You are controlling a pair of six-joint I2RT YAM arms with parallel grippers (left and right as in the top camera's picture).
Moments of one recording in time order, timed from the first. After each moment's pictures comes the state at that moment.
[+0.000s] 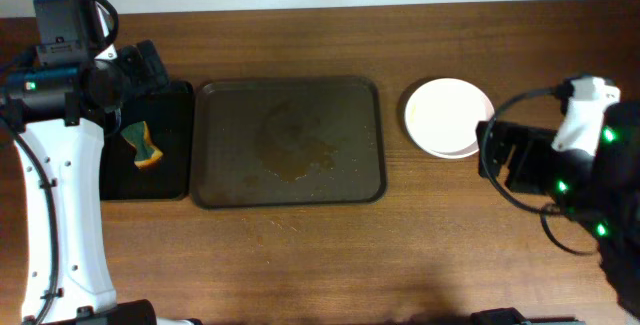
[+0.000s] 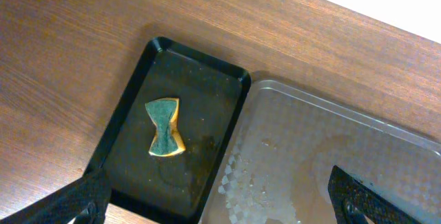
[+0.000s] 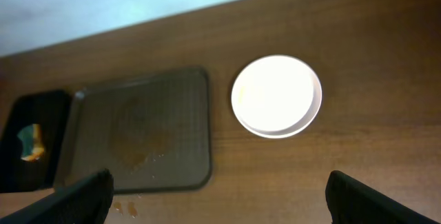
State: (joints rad) left arm 0.11 1.60 1.83 -1.14 -0.10 -0.25; right arm 0.09 1.04 1.66 -1.29 -0.05 0.28
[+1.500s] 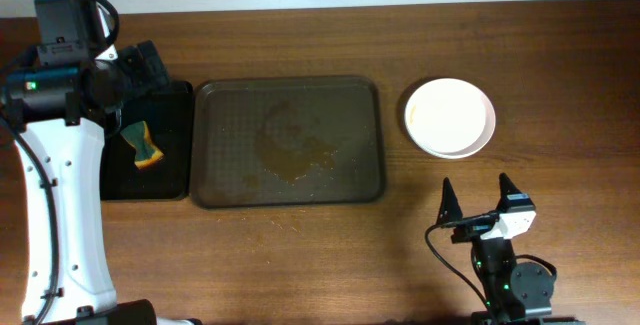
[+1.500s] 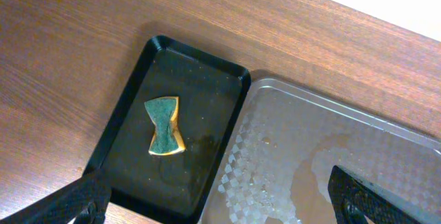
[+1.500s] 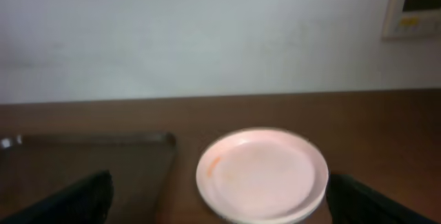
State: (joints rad) left arm 0.11 1.60 1.82 -1.15 -0.10 -0.25; right arm 0.05 0.01 0.02 -0.01 -0.04 0.09
